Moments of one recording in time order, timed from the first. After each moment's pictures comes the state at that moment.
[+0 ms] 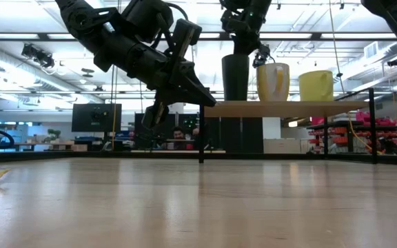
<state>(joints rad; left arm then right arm) 0.03 1.69 0.81 0.39 0.16 -1.03 -0.58 1.92 2.26 -1.38 0.04 -0.15</state>
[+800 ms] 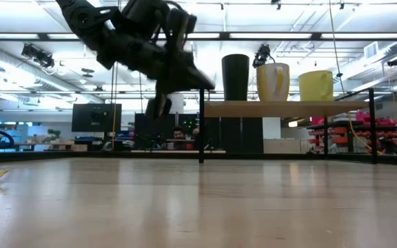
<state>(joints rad) 0.07 1.66 0.81 0.39 0.29 -1.02 -0.54 1.54 2.28 -1.46 0.07 0.19</state>
